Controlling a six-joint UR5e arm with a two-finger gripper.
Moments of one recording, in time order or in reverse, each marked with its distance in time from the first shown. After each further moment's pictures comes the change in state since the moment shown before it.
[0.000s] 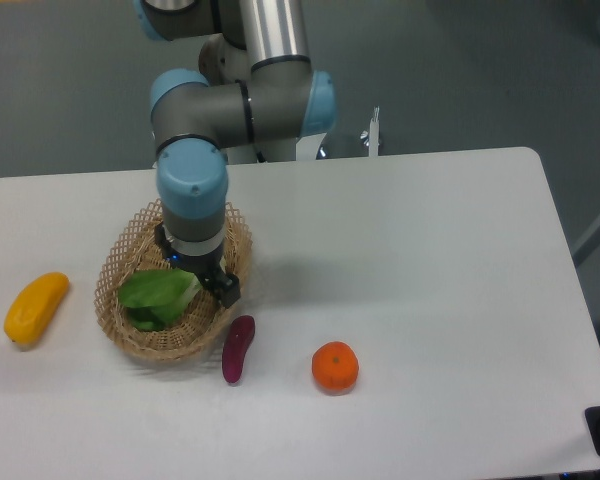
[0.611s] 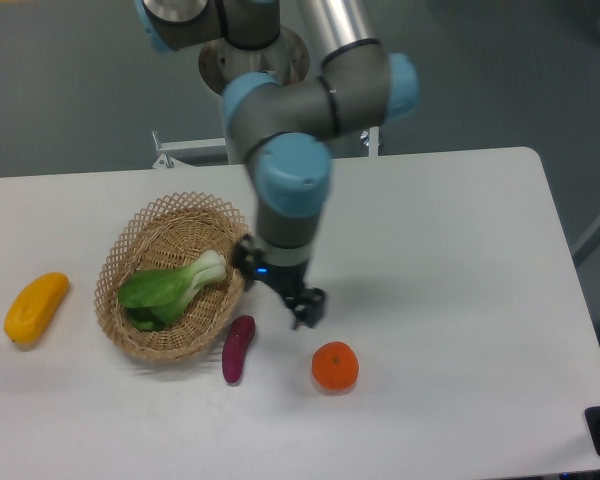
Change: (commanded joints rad) arm 0.112 0.024 0.089 -0.031 -0.038 0.127
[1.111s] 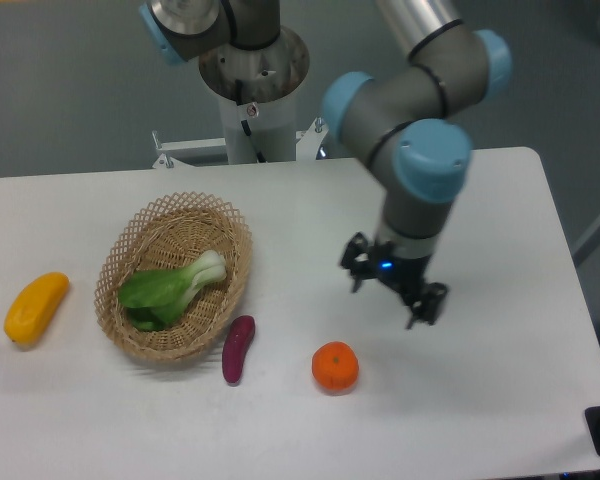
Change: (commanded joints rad) arm 0.200 -0.049 0.137 -0.003 -0.006 0.144
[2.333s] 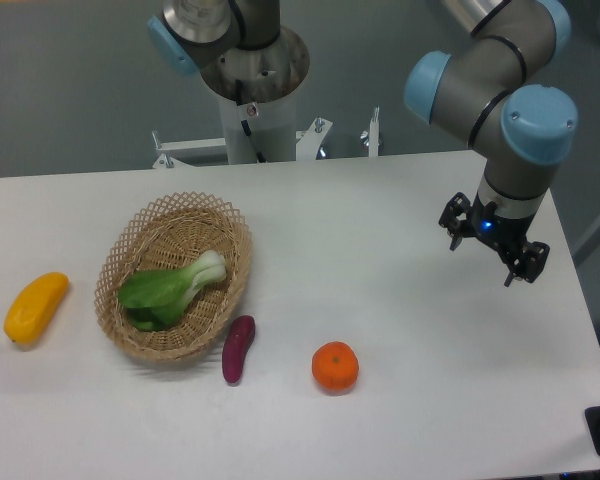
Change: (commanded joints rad) arm 0.326 -0.064 0.072 -0.006 0.120 0.386
